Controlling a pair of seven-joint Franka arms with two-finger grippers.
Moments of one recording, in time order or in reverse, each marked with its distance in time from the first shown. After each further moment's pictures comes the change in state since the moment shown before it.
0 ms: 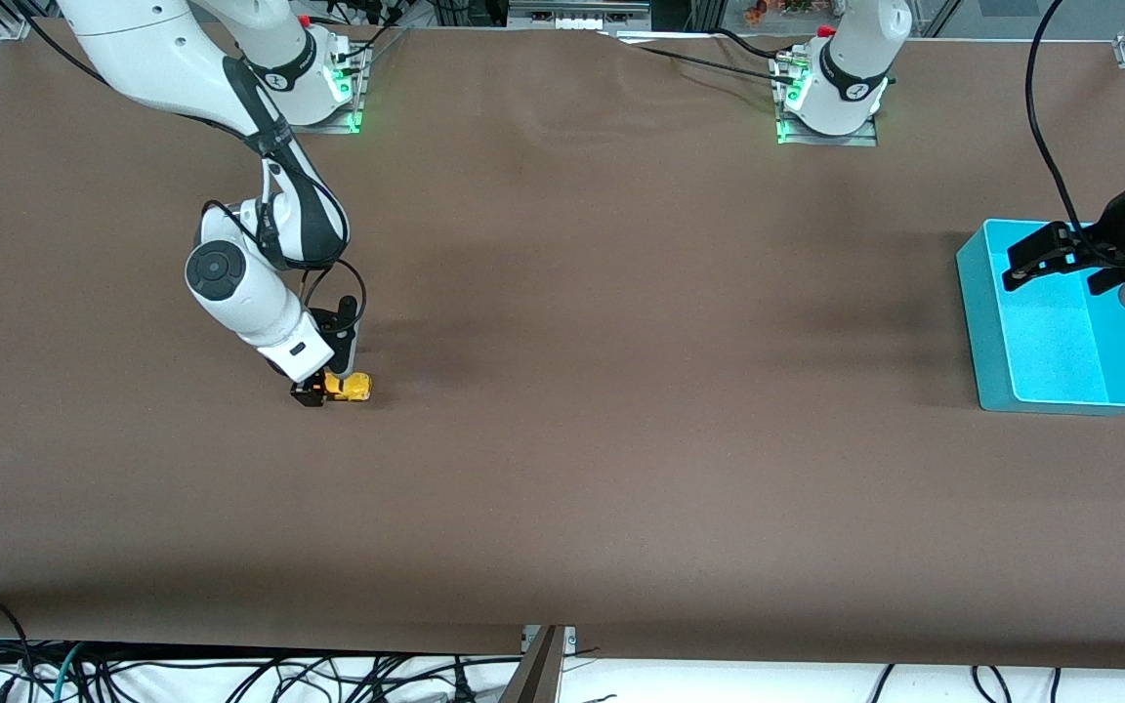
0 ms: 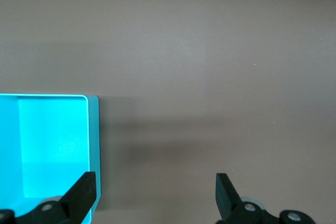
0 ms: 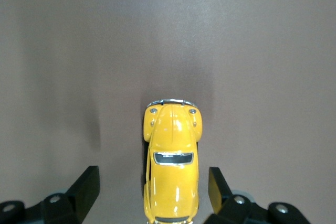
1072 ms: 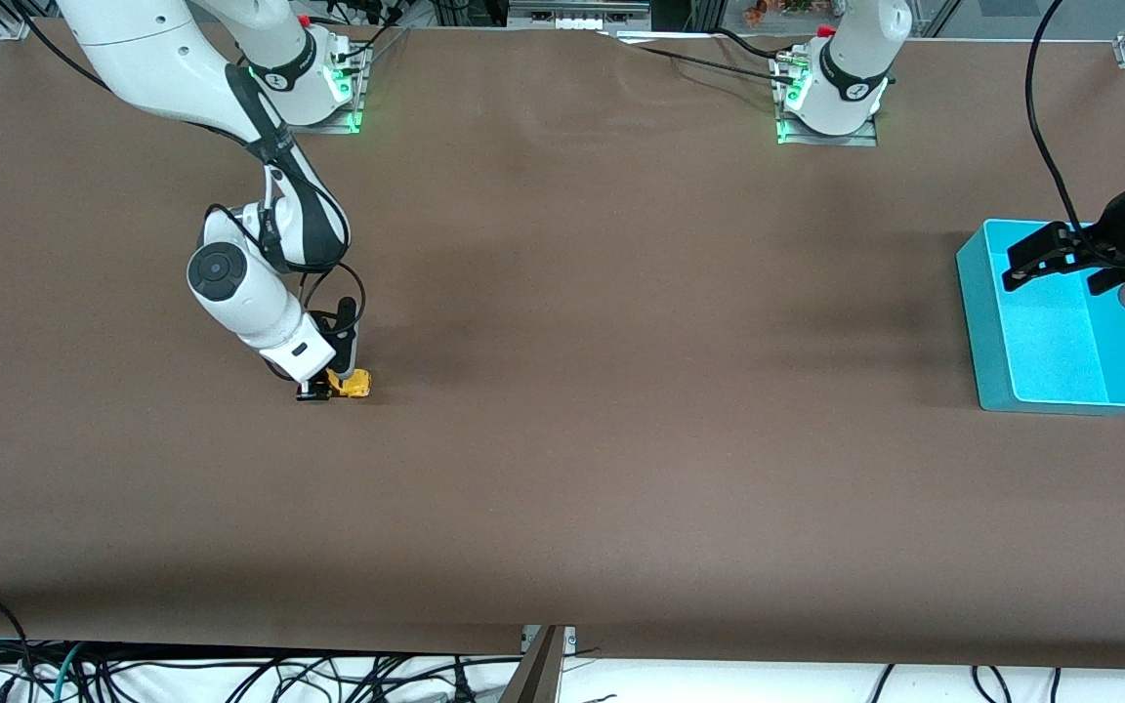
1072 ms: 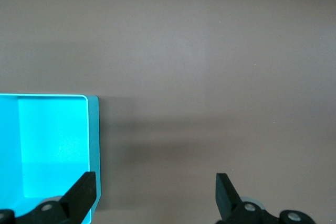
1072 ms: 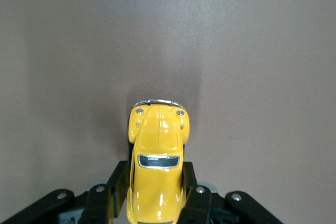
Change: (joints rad) left arm 0.000 0.000 0.000 0.000 0.000 0.000 0.000; right arm -0.006 0.012 -0.001 0.000 0.000 0.031 -0.040
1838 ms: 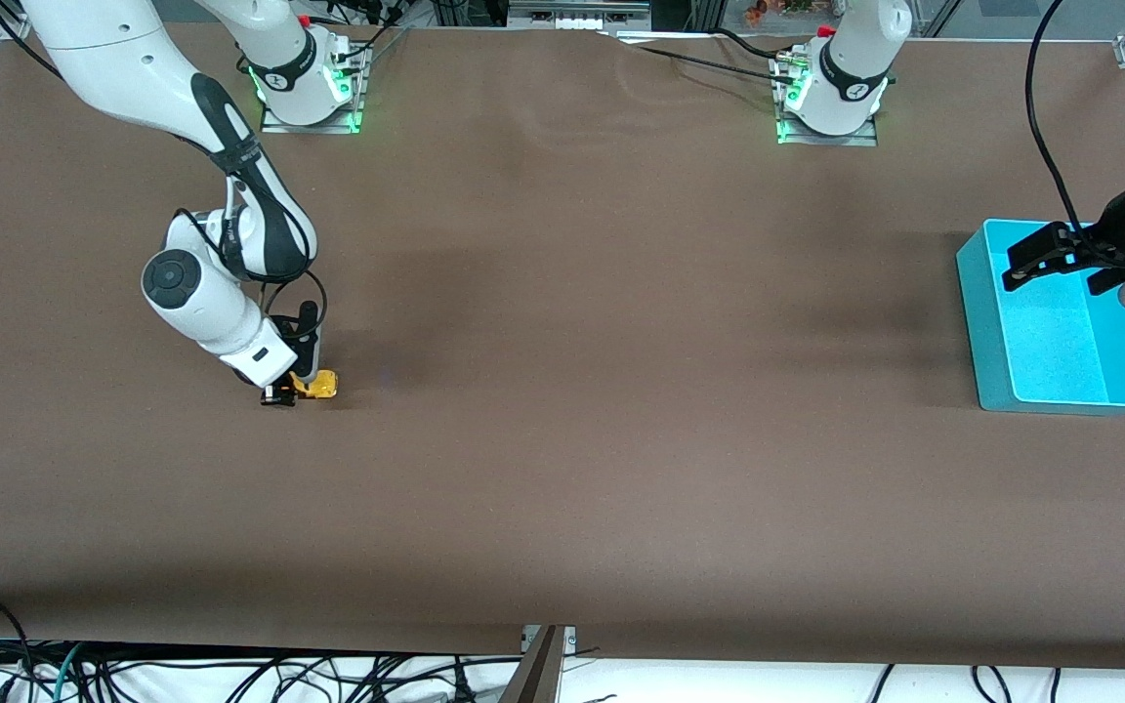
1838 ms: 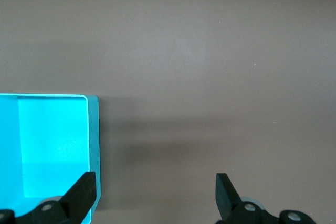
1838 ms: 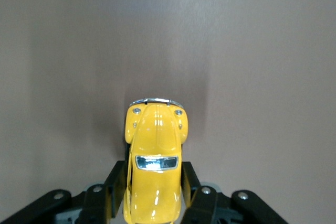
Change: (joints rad) left arm 0.000 0.000 0.000 0.000 0.000 0.000 0.000; right arm -0.104 0.001 -0.002 -0.006 0.000 -0.005 -0.148
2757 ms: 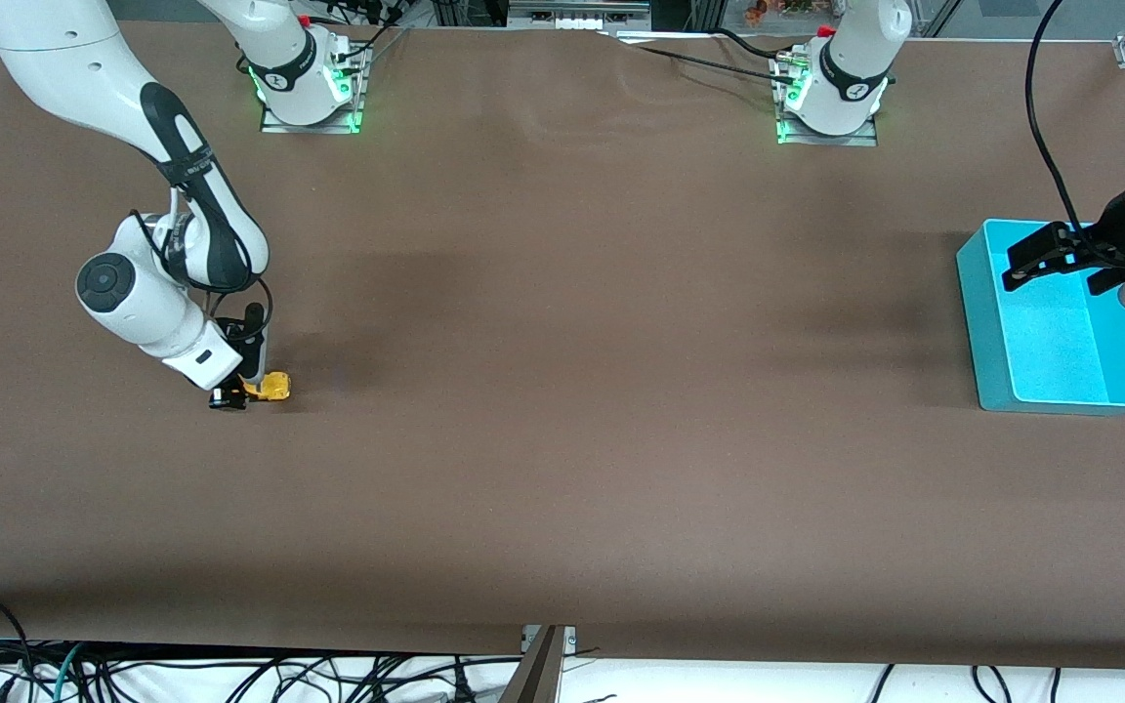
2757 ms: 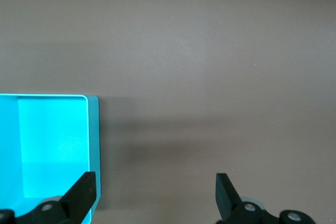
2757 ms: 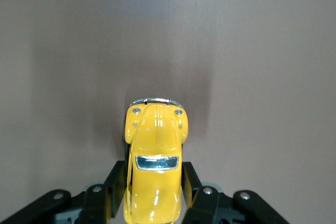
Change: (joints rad) left arm 0.000 0.000 0.000 0.000 0.000 0.000 0.000; right arm -0.130 0.001 -0.001 0.000 0.000 0.001 -0.154
